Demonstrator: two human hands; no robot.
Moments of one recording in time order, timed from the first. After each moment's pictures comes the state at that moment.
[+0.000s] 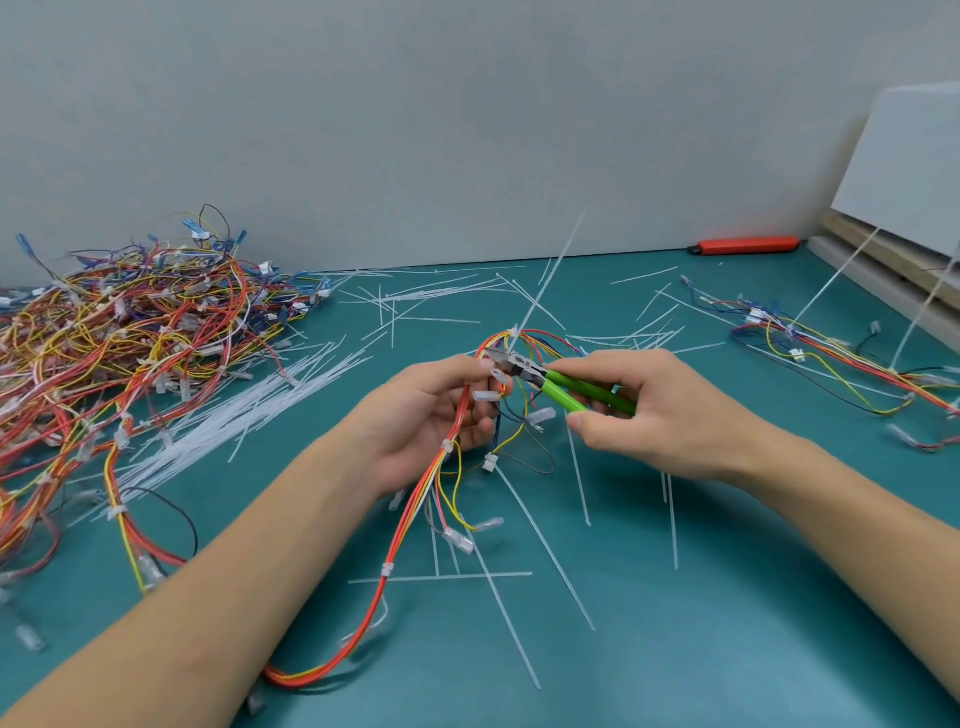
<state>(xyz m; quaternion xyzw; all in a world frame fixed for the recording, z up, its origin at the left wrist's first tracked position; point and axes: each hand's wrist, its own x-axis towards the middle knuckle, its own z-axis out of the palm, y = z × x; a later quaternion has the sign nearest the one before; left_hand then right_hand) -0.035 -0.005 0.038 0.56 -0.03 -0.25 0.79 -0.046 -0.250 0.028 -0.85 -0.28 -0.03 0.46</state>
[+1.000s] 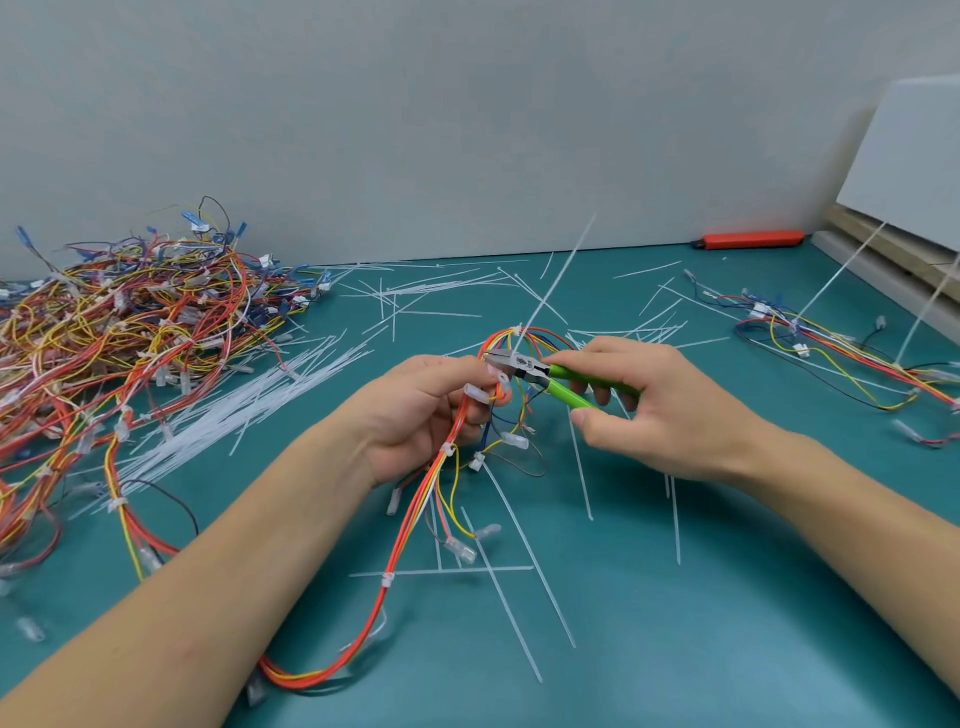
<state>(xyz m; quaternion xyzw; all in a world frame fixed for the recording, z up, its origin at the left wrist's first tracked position) -0.033 -0.002 0.040 0.63 -0.07 -0.24 0.73 -0.048 -0.249 0.028 -0.87 -0.32 -0.12 0.35</state>
